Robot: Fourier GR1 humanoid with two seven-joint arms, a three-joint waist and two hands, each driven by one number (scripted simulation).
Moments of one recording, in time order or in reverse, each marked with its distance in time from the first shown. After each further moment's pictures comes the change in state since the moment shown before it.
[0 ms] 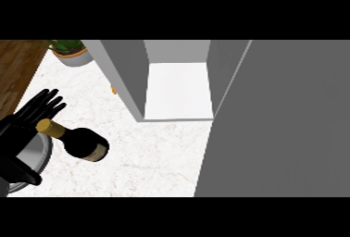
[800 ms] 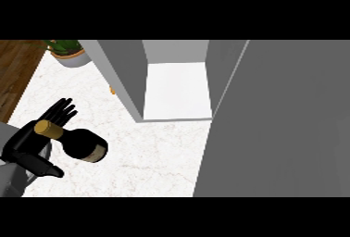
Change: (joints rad) left arm -0.088 -0.007 -0.028 0.367 -0.300 0.016 -0.326; right arm -0.023 -0.057 0.066 0.001 0.017 -0.074 0.007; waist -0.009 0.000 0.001
